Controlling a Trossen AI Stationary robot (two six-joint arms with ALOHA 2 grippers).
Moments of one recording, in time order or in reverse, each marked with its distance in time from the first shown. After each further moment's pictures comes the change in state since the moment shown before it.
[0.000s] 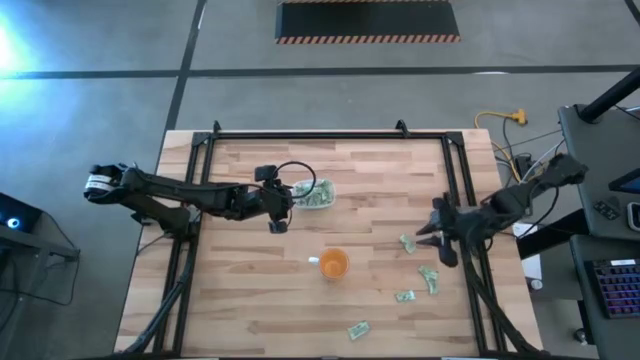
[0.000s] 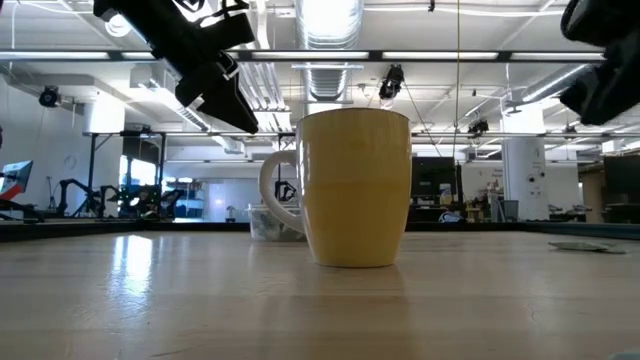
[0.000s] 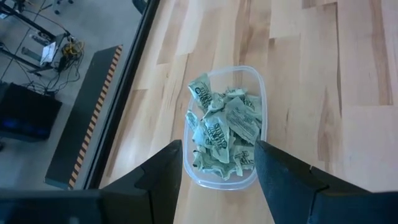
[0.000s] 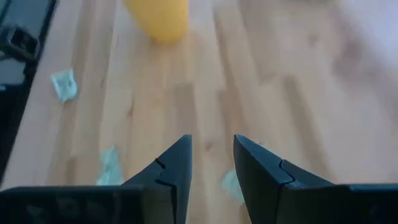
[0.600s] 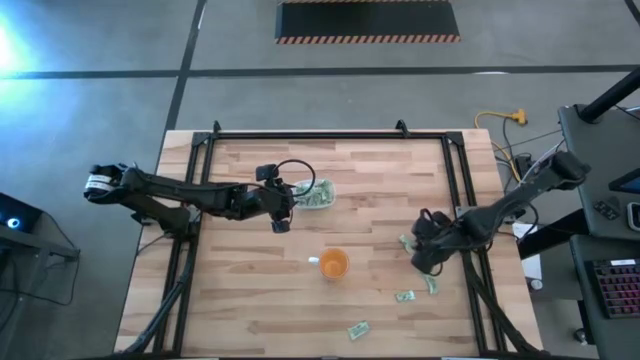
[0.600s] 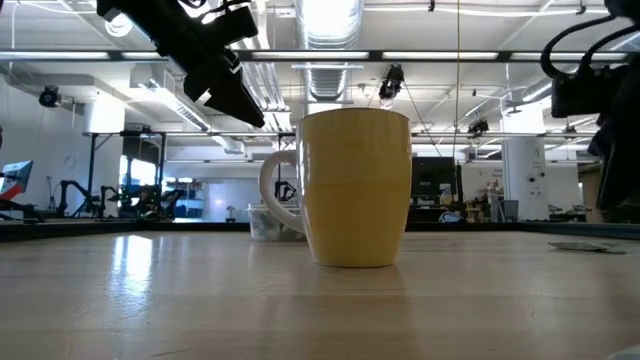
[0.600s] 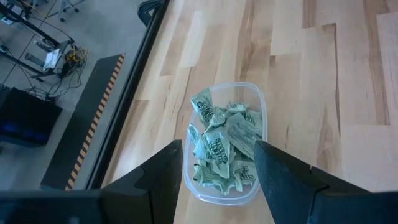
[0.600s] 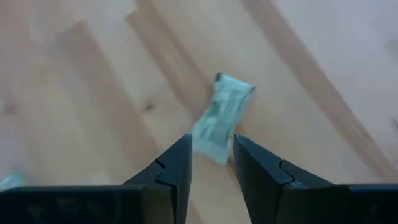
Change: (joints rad) left arm 0.000 0.000 0.000 0.053 0.000 0.000; right arm -0.001 0.480 0.000 0.010 0.011 0.489
